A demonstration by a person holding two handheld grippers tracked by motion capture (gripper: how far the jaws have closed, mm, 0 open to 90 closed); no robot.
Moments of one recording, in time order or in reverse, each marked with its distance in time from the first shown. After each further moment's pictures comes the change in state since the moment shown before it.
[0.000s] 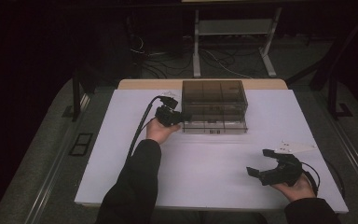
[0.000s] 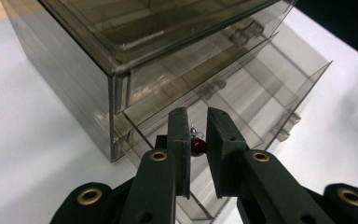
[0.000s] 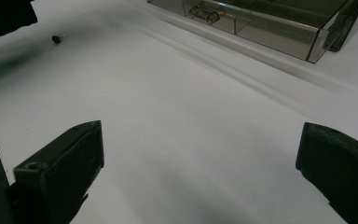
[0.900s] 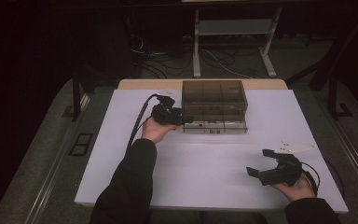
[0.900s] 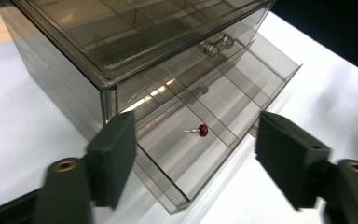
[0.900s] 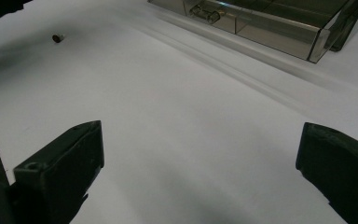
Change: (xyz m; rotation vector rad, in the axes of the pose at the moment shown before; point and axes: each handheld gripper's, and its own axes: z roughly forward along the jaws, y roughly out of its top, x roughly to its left) left arm -0.010 0.006 -0.032 -0.036 -0.024 0.060; right arm 0.000 0.000 0.000 0.004 0.004 0.000
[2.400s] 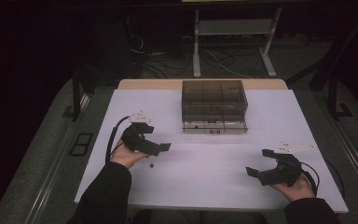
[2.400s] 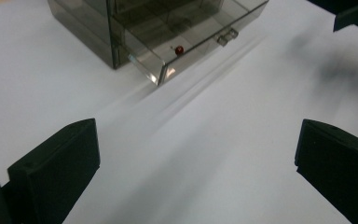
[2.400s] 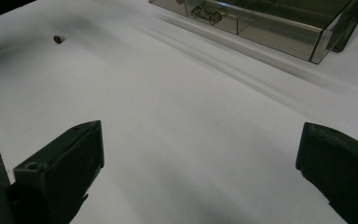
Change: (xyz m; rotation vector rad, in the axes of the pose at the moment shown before) left arm -0.023 -0.070 -0.086 0.056 0.030 0.059; right arm 0.001 0.000 0.001 -0.004 0.002 0.000
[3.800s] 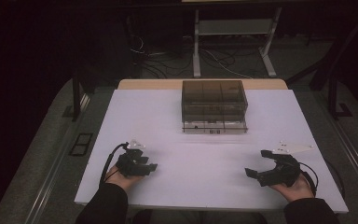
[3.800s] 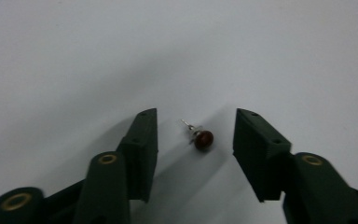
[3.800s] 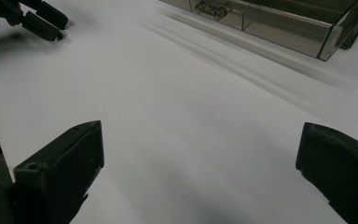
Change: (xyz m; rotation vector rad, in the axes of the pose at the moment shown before) left arm -0.005 -0.079 0.009 0.189 0.186 -0.113; right arm 0.002 0.000 0.003 0.015 0.007 -0.005
